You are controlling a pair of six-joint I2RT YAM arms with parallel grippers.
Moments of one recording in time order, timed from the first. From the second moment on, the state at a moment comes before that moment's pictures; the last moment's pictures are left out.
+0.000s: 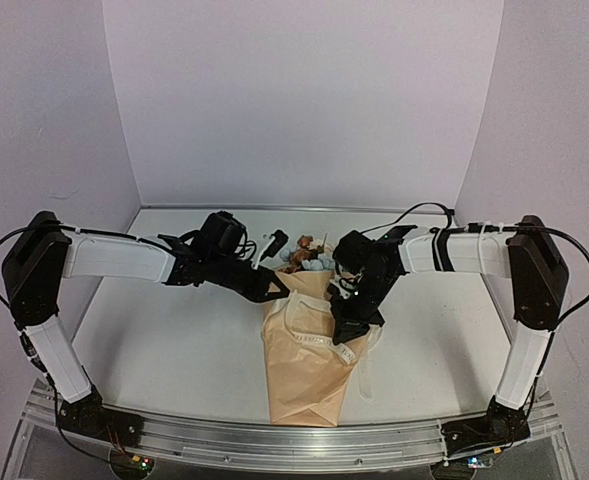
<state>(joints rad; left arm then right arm) -0.80 1.74 1.10 -0.04 0.48 -0.26 0.79 1.88 1.34 -0.86 -0.43 0.59</state>
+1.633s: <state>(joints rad) -0.81 1.72 1.01 -0.09 0.57 -0.29 0.95 1.93 1.45 -0.85 0.03 0.54</state>
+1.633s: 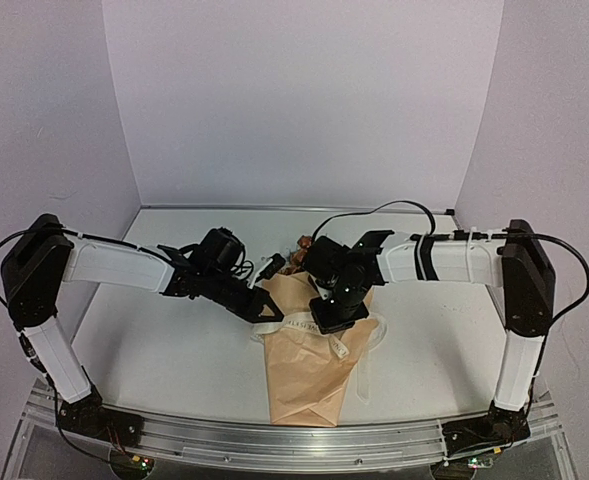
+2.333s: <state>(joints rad) -0.81 1.64 0.95 -0.11 0.43 -0.40 0.95 1.99 1.53 -0.82 0.08 0.55</state>
